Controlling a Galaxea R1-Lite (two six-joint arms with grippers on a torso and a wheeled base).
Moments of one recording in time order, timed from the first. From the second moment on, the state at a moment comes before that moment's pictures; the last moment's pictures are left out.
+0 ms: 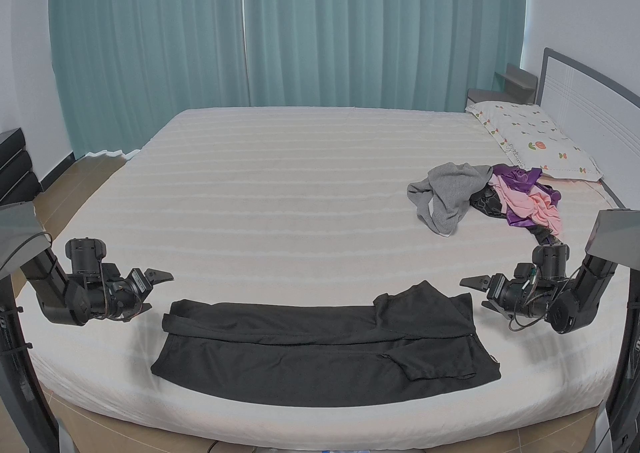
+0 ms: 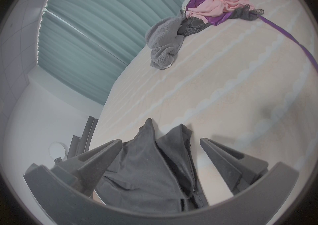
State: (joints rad) left arm 0.20 2.19 -0.71 -0.77 -0.46 -0.63; right arm -0.01 2.30 -0.65 -1.02 0.44 0.61
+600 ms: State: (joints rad) left arm 0.05 2.34 -0.86 -0.77 -0.29 -0.60; right arm 0.04 2.38 -0.76 -0.95 0.35 0.68
